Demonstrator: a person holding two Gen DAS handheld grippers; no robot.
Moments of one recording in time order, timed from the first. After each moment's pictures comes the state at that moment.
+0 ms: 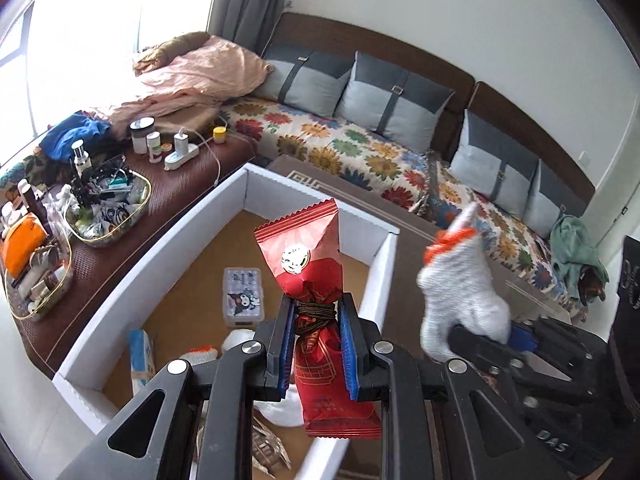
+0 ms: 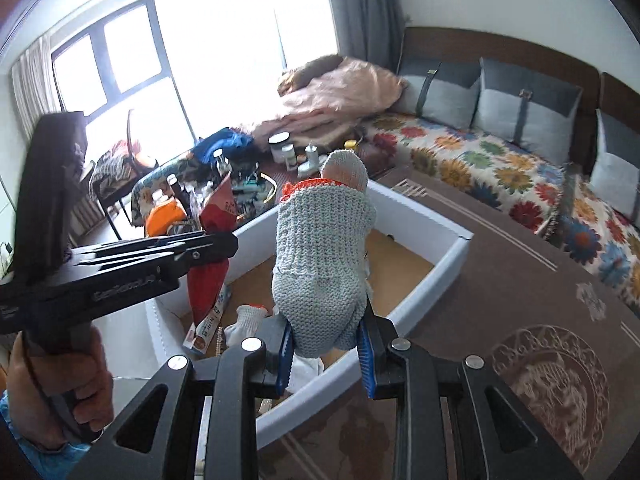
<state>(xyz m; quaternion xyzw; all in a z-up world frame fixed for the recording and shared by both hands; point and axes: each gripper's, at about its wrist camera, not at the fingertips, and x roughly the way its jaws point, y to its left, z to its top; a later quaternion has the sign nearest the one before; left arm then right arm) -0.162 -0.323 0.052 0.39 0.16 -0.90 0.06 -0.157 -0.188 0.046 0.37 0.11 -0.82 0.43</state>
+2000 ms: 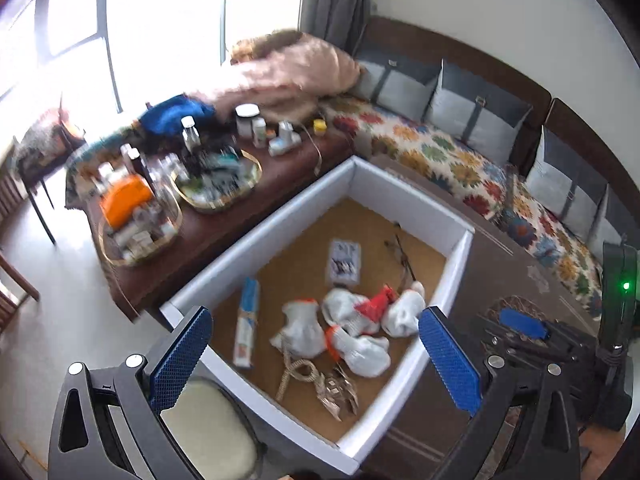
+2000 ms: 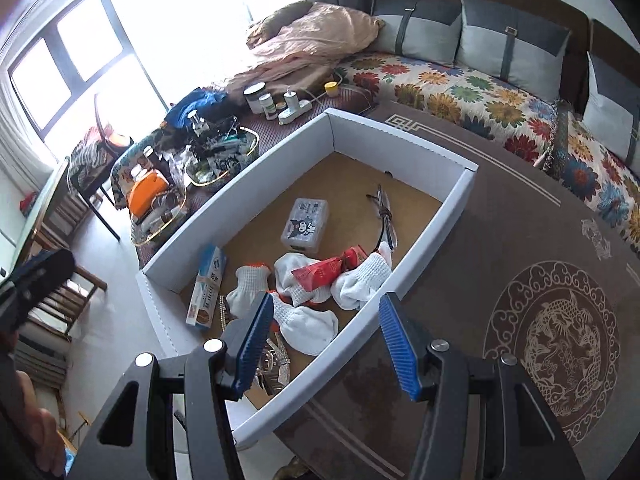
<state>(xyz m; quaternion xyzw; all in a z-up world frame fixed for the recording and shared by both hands) -0.064 -0.336 0.094 0.42 0.18 -0.87 0.21 -0.147 -0.201 0.034 0.48 0.11 -0.79 0.37</state>
